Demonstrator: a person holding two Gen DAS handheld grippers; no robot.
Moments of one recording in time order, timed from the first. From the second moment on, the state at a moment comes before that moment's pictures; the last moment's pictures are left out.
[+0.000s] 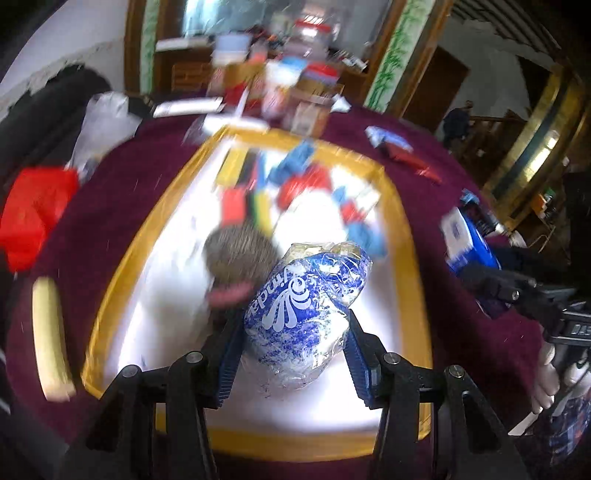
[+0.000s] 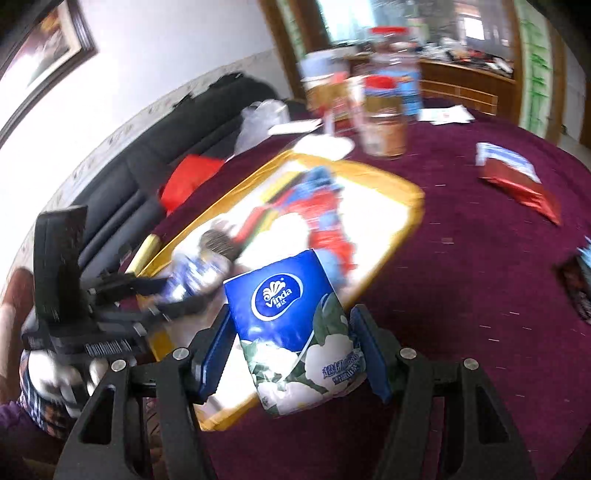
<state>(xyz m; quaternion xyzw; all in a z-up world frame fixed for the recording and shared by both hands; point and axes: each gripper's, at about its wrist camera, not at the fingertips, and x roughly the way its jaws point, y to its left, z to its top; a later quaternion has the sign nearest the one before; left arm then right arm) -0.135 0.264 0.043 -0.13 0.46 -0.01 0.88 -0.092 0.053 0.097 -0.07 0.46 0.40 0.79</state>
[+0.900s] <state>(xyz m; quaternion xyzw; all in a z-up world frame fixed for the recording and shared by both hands) -0.172 0.204 0.084 0.00 0.33 0.11 0.94 -0.081 -0.055 0.093 -0.01 0.45 0.24 0.86</state>
